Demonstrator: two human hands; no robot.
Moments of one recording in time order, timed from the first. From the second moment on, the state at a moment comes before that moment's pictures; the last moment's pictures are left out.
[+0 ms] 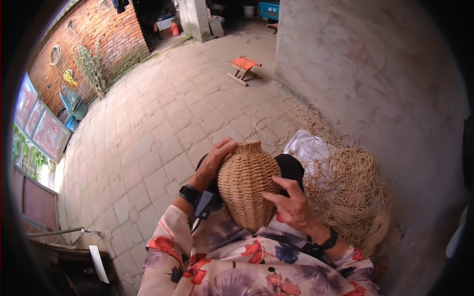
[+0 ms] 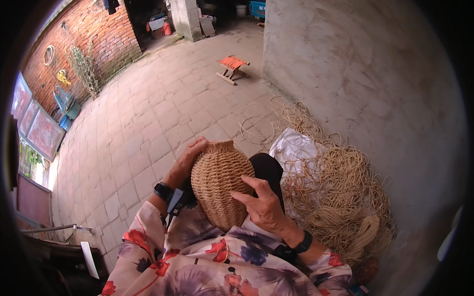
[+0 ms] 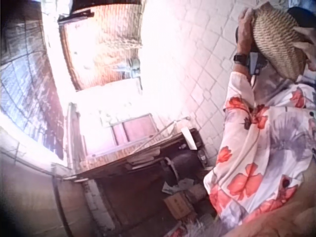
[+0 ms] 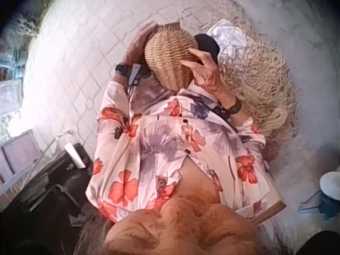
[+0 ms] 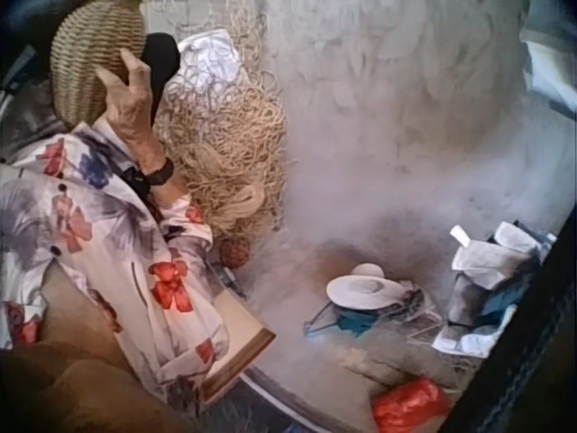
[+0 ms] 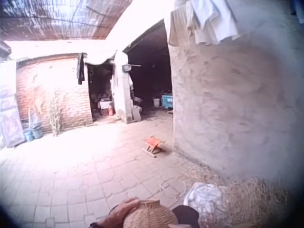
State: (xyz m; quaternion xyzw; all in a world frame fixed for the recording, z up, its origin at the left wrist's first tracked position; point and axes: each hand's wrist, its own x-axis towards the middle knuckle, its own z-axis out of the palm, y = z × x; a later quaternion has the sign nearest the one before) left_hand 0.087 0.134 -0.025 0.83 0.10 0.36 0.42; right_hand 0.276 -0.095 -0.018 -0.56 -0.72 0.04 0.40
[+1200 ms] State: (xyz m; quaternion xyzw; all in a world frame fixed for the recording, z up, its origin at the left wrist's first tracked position) left_hand -0.142 0.063 -0.149 0.33 0.34 0.52 0.70; right_hand 0.278 -0.037 -0.087 -0.56 -0.49 0.57 0.34
